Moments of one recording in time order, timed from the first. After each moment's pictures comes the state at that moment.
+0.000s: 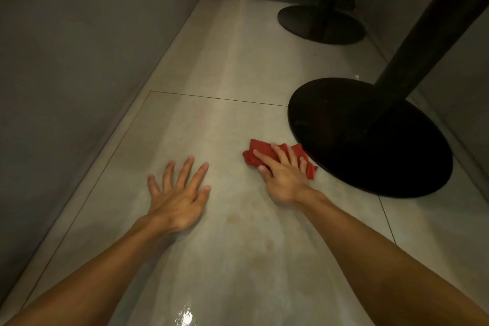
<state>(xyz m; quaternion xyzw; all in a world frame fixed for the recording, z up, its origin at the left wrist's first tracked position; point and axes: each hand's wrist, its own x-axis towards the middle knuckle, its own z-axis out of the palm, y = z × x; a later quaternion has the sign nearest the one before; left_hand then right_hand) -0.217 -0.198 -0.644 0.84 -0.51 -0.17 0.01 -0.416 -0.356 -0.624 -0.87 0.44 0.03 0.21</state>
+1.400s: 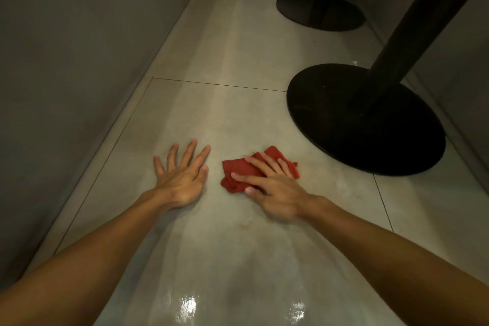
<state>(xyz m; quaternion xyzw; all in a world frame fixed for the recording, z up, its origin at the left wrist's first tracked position) -0.211 -0.195 -0.644 0.83 -0.53 -0.18 0.03 -0.441 -0.290 -0.612 -0.93 0.28 0.07 0.22</state>
